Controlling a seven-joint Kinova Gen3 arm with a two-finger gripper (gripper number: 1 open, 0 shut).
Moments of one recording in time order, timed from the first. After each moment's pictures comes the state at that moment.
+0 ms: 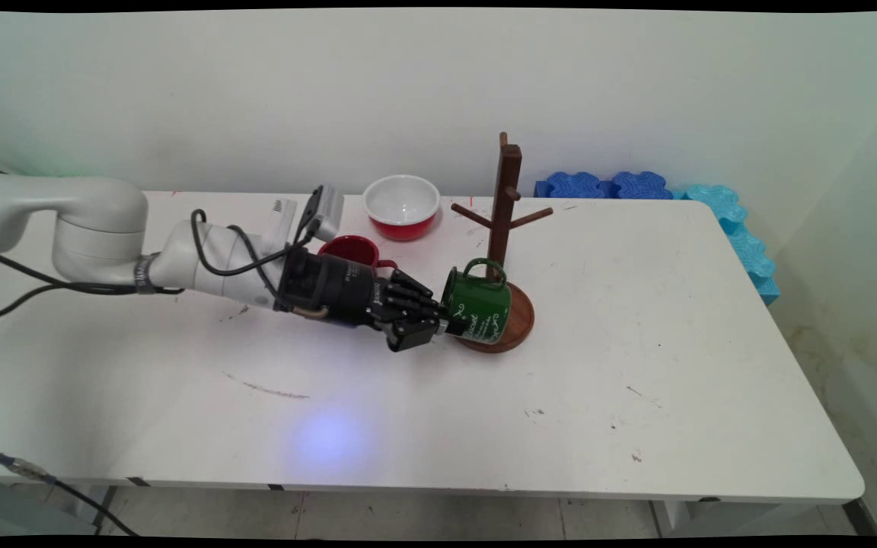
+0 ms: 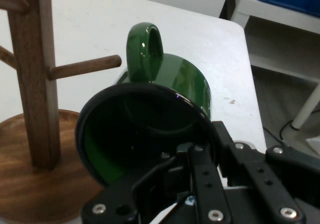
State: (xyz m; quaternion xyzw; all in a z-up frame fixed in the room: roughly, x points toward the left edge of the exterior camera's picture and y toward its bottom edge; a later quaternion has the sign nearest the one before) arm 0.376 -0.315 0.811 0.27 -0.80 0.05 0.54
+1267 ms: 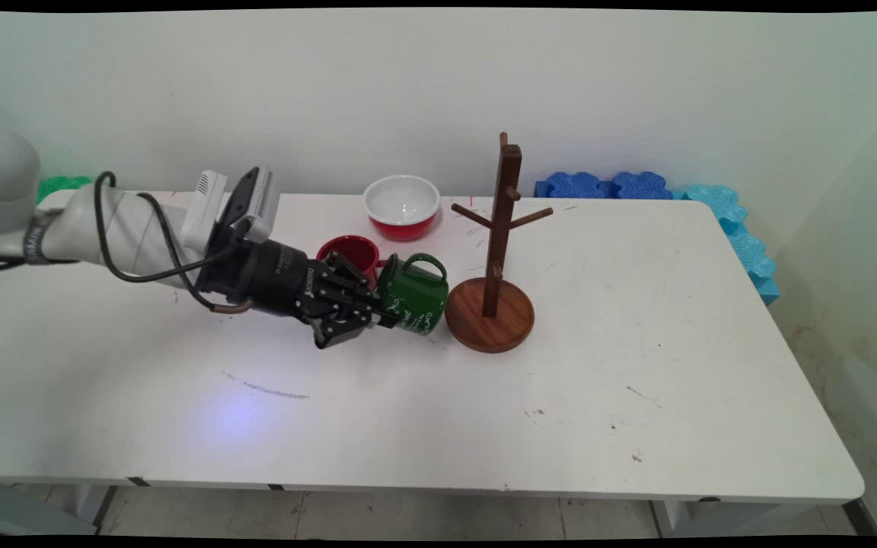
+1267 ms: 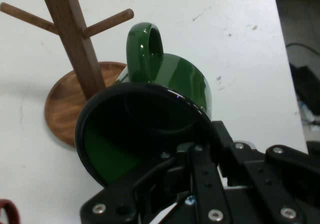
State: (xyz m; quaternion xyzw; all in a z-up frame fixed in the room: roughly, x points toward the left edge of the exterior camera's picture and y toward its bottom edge) arm 0.419 -0.275 0.870 0.21 -0.86 0.12 0.45
